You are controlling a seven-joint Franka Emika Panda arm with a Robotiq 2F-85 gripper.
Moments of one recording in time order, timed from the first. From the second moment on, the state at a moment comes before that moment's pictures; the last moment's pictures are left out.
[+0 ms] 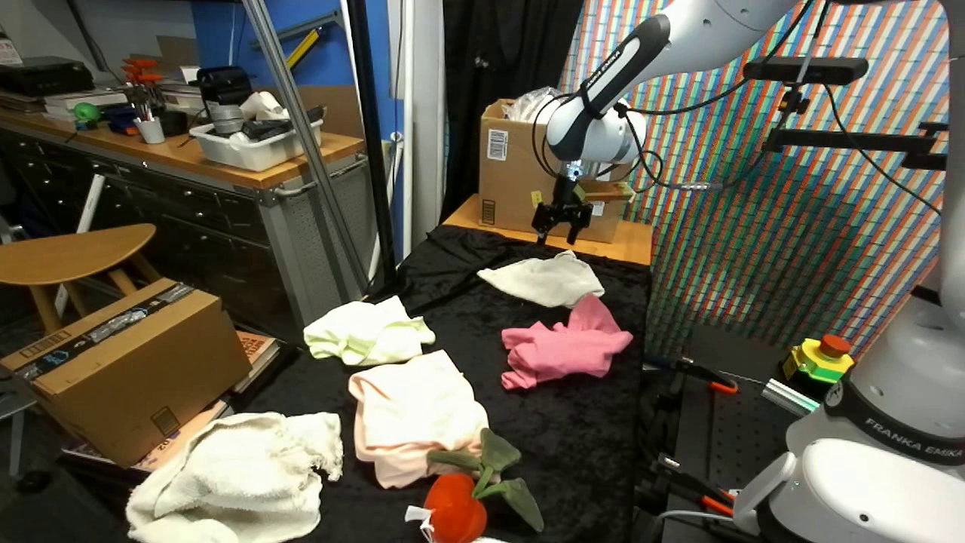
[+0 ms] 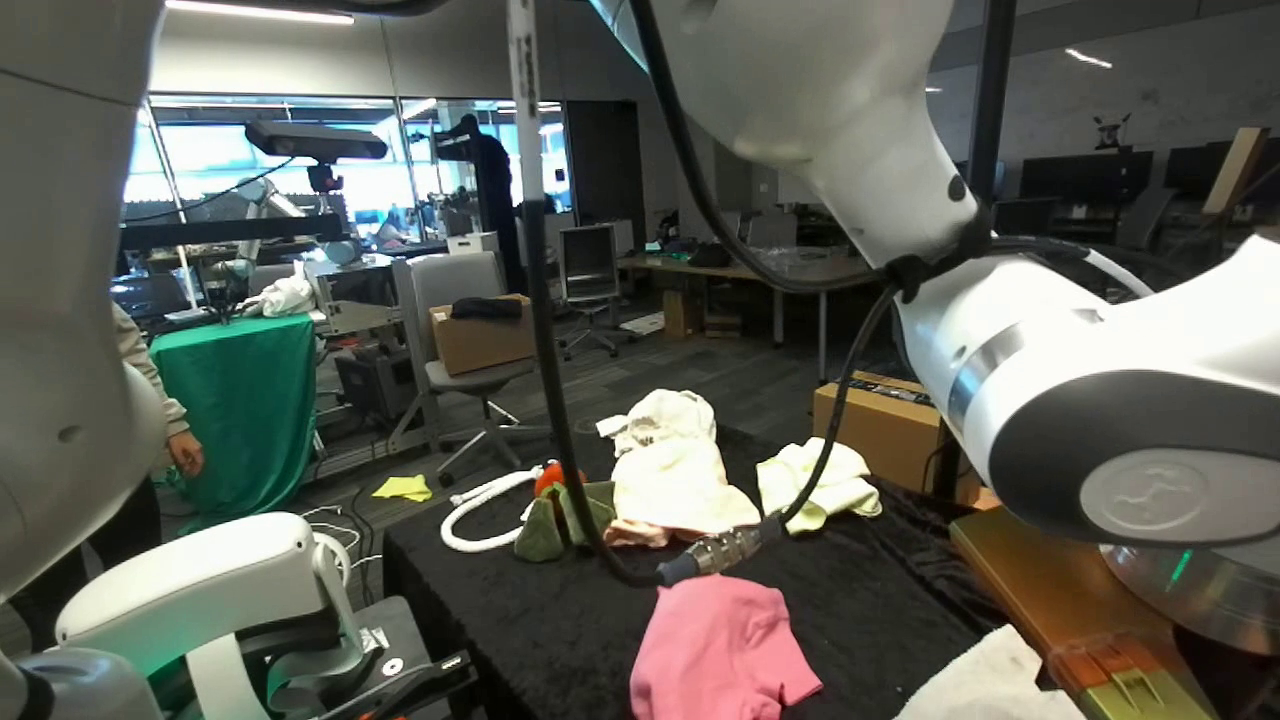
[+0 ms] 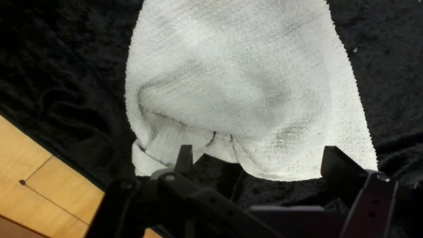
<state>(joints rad) -0.39 0.47 -0.10 -2.02 0.31 2.48 -0.21</state>
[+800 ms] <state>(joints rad) -0.42 0.55 -0.09 -2.01 0.36 2.44 -0.23</state>
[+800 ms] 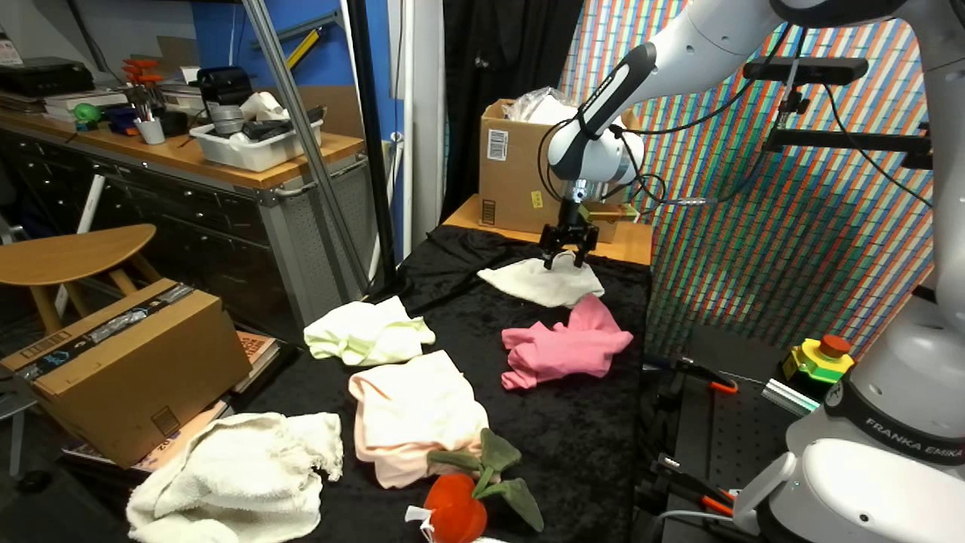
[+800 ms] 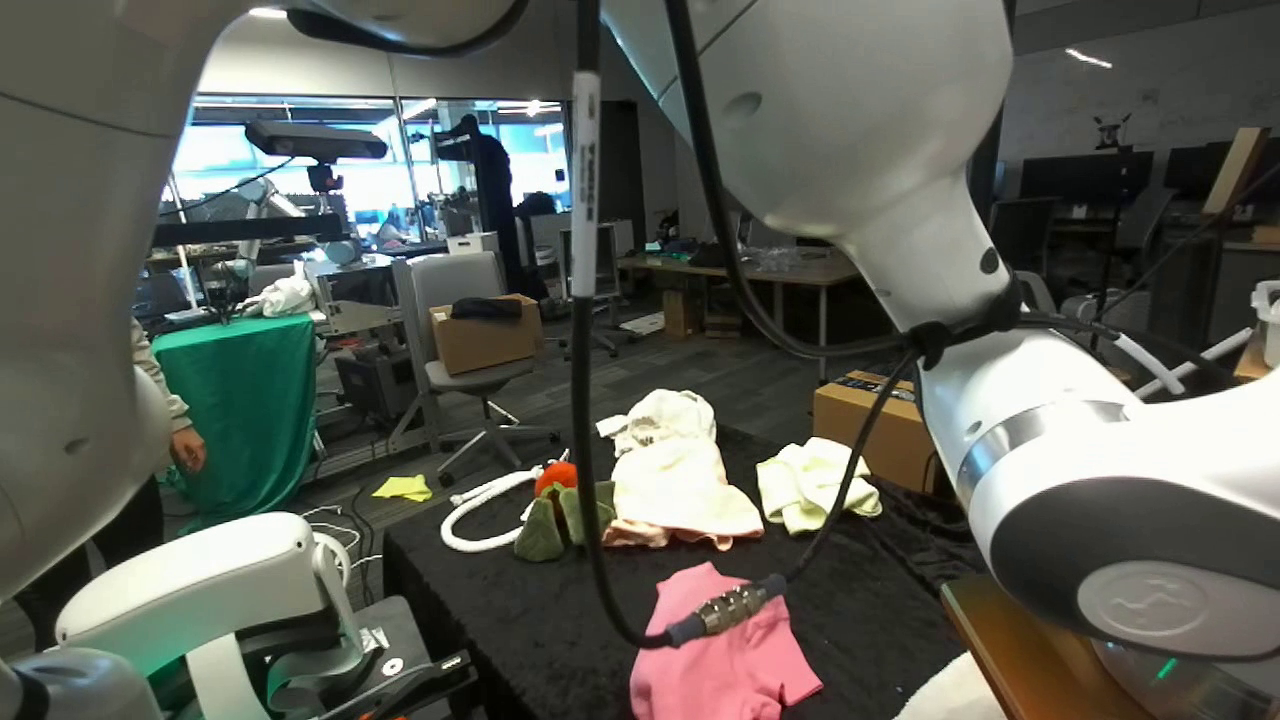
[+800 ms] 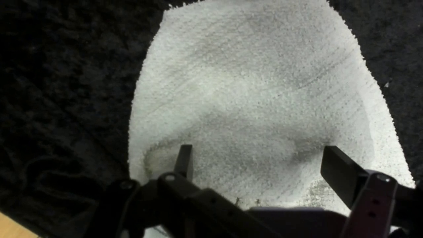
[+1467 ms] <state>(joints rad) -0.42 0.57 -0.06 -2.01 0.38 2.42 -0.24</state>
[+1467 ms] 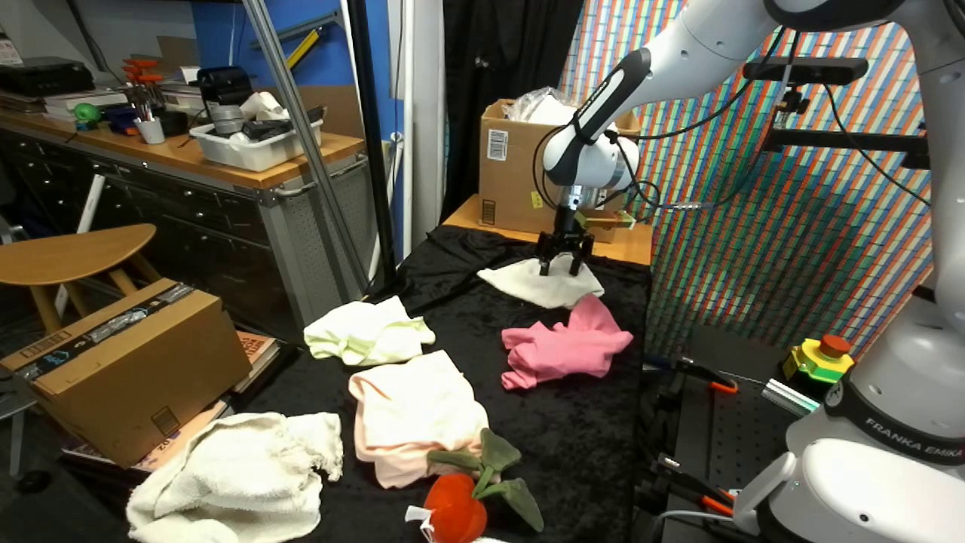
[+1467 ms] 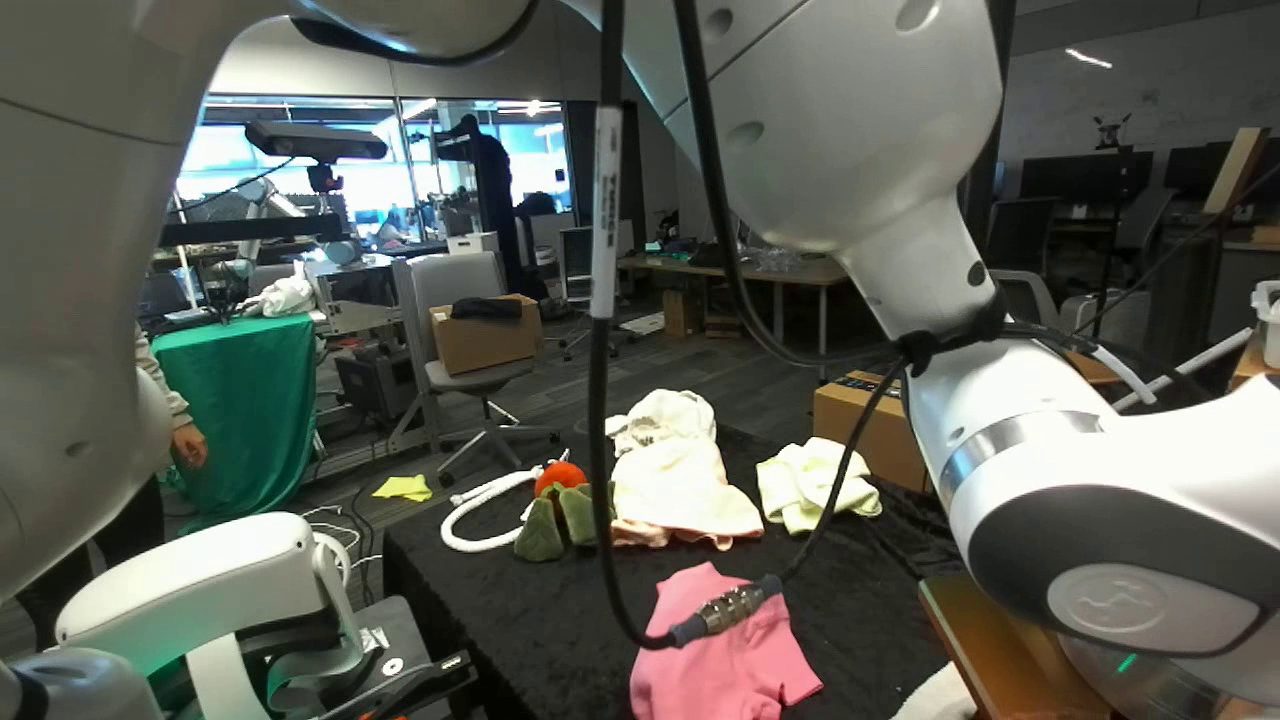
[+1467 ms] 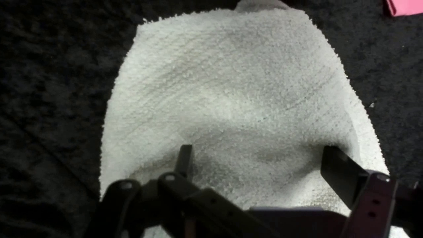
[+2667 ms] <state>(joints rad) -0.44 0.57 -0.02 -1.95 0.44 2.33 -0.35</state>
